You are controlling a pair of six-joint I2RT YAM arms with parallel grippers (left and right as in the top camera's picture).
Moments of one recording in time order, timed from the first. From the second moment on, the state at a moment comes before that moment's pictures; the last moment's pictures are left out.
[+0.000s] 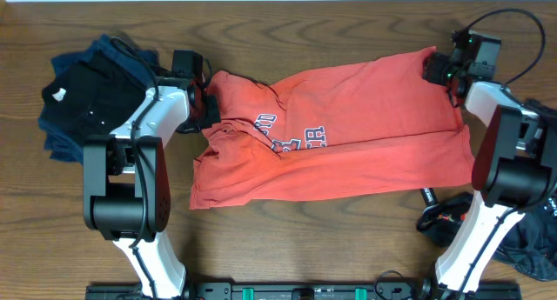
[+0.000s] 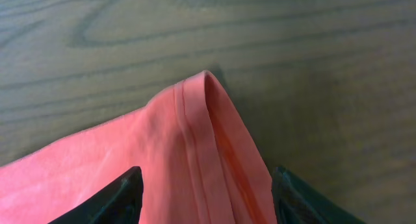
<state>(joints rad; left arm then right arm) -0.06 1.97 1.28 -0.63 0.00 -0.27 -0.21 2.22 1.40 0.04 -0.20 0.12</state>
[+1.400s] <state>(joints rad) -0.06 1.97 1.28 -0.60 0.00 -0.27 -0.23 2.26 1.50 -0.15 0.22 0.13</state>
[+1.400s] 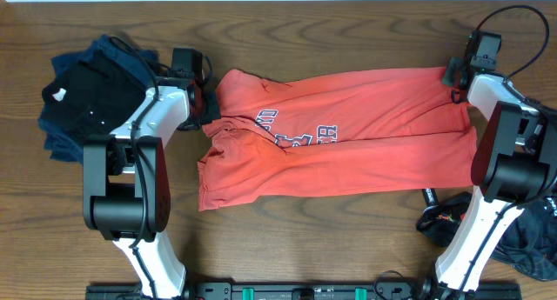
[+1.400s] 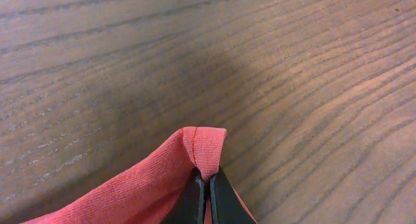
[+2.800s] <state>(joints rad) -0.07 2.14 1.31 -0.03 0.26 -0.27 -0.23 2.24 1.50 -0.24 0.24 0.13</state>
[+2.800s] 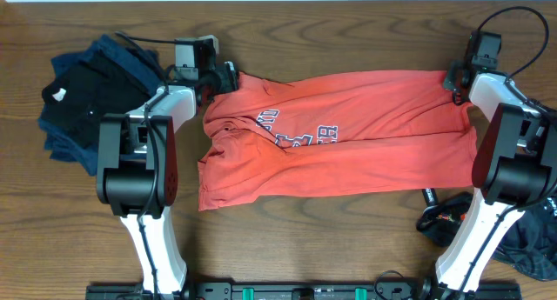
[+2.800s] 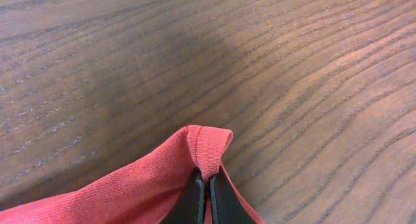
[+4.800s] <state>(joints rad) -0.08 1.86 1.40 -0.13 0.32 -0.33 -0.31 2.09 1.51 -0.40 0.19 0.13</state>
